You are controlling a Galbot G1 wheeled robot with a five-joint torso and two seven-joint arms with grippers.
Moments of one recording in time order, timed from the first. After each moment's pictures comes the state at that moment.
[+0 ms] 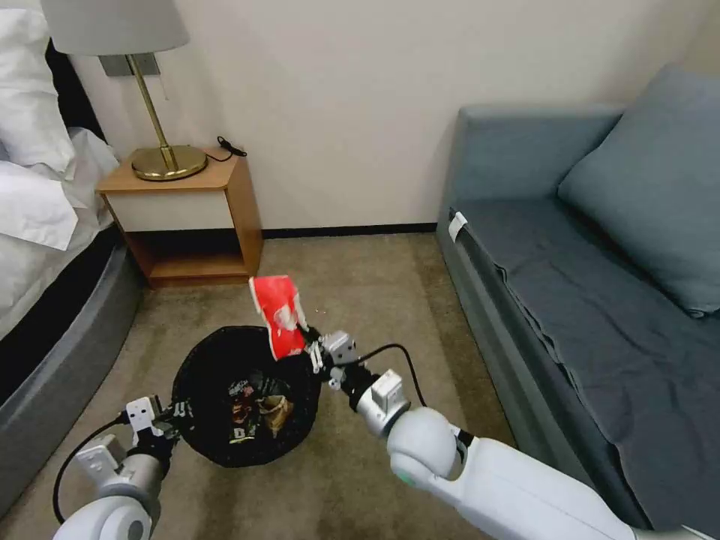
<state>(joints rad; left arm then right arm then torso) 1.62 -1.35 -0.79 -2.05 -0.65 0.37 -0.08 -0.75 1.04 -0.59 1.86 0.44 0.02 0.27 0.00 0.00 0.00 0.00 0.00</state>
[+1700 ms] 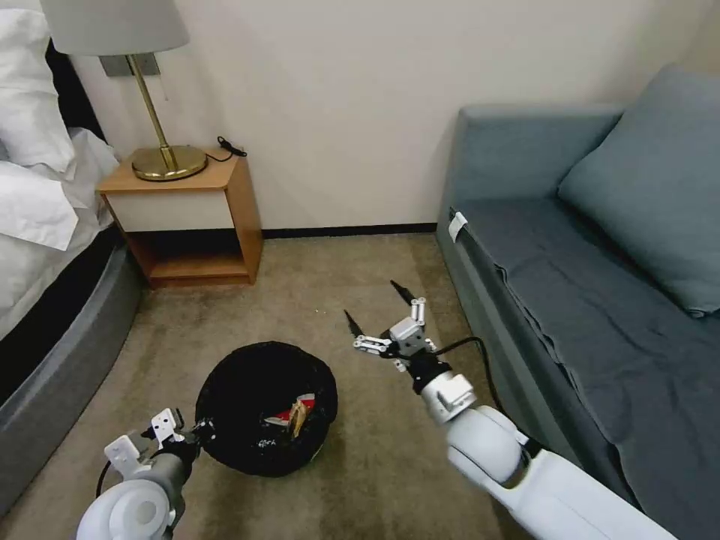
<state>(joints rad) 1.55 -1.33 -0.73 -1.99 -0.98 0.57 -0.38 -1.03 0.93 -0.15 1.99 0.17 0.11 0.28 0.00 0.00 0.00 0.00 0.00</state>
